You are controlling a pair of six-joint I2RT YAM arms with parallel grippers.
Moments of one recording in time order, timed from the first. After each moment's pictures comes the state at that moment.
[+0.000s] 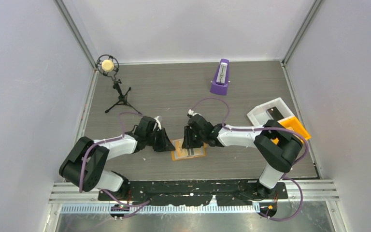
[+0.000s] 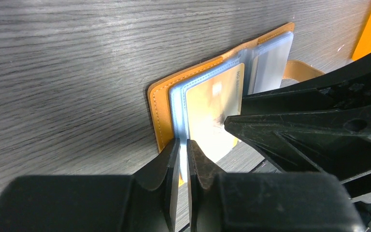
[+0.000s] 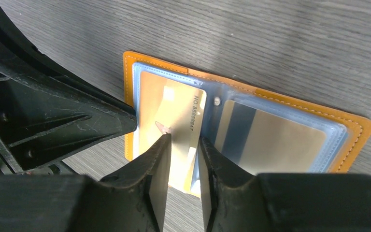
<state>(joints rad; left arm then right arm) -0.50 1.40 0.47 0.03 0.42 -0.79 0.91 1.69 0.86 -0.06 -0.10 0.77</state>
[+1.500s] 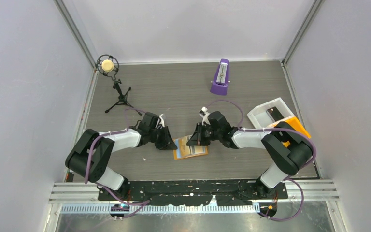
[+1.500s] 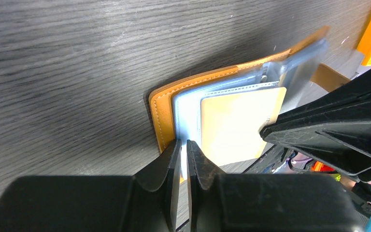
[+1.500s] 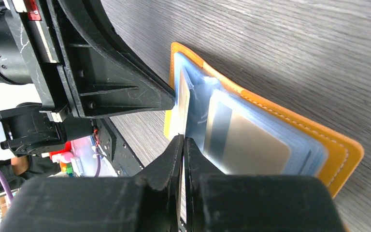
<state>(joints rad) -0.49 1.51 0.57 -0.03 0.47 -0.75 0.71 1.60 0.62 0.32 -0.47 0.82</state>
